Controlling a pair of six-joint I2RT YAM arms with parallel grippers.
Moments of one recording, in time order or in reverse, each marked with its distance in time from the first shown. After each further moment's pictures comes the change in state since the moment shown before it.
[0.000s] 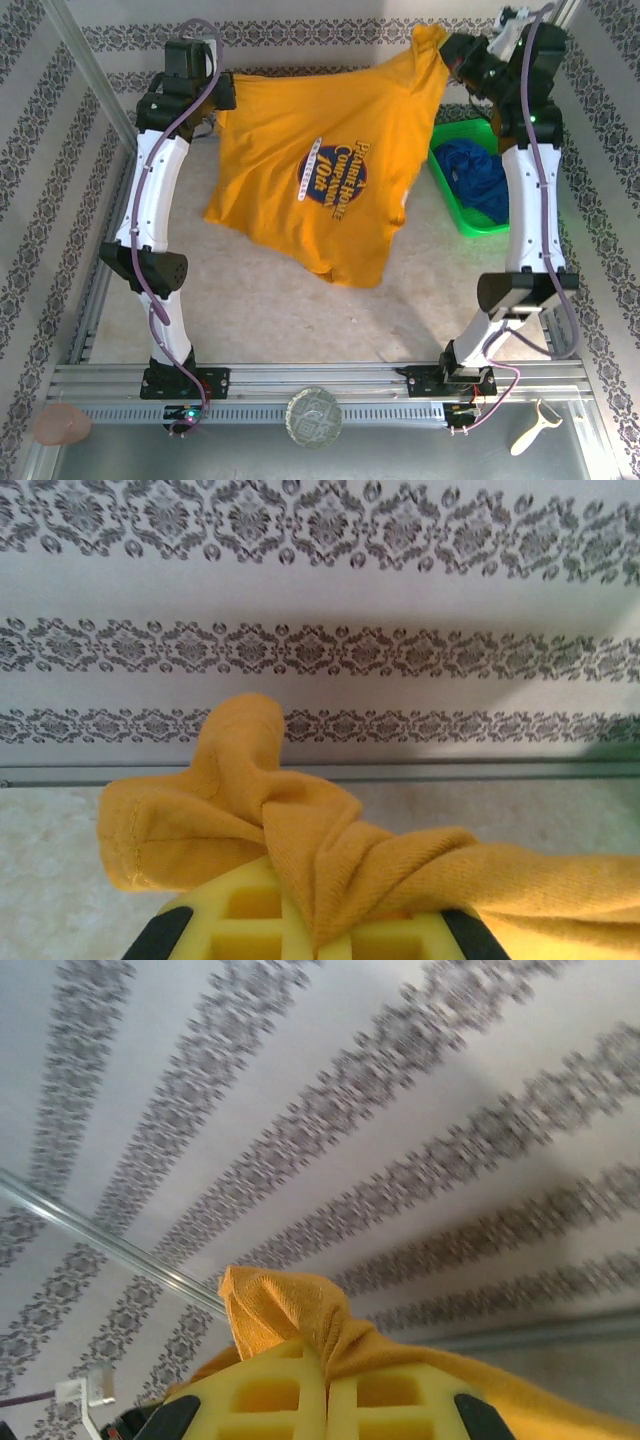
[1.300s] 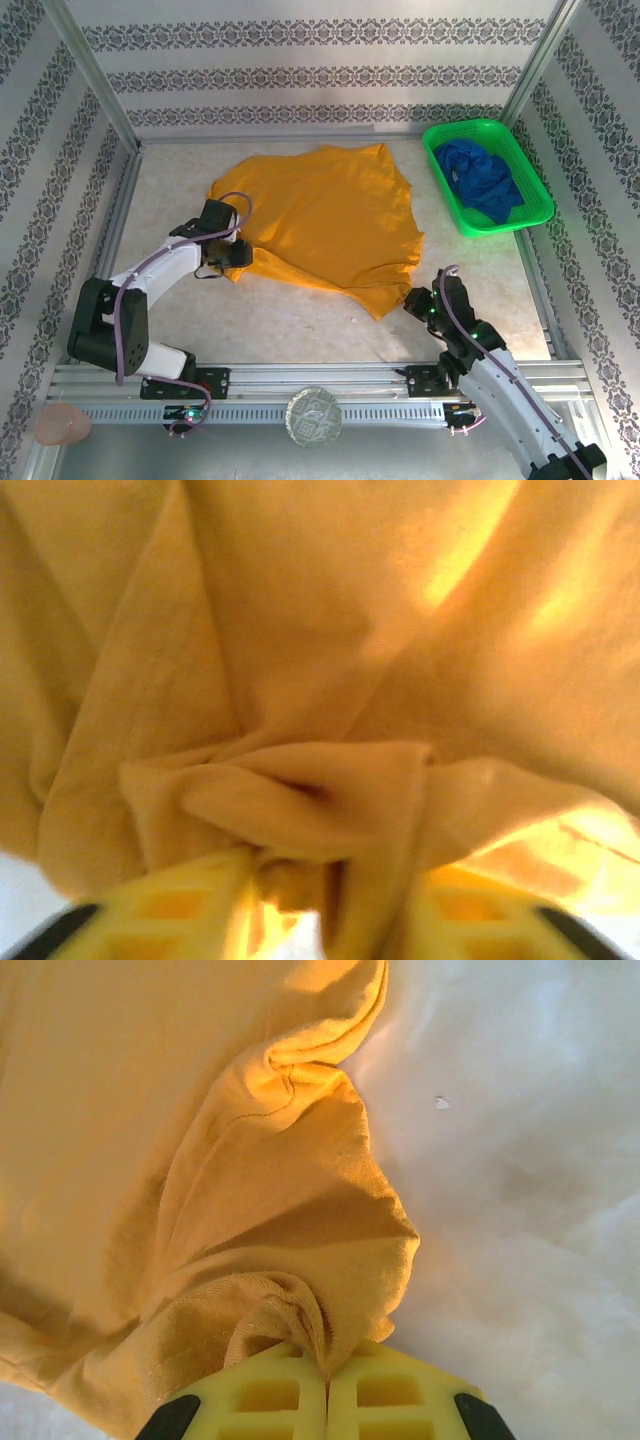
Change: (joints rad) left arm -0.083 -0.566 -1.662 0.397 0.197 -0.146; right arm 0.378 -1.342 -2.105 -0.013 0.519 0.079
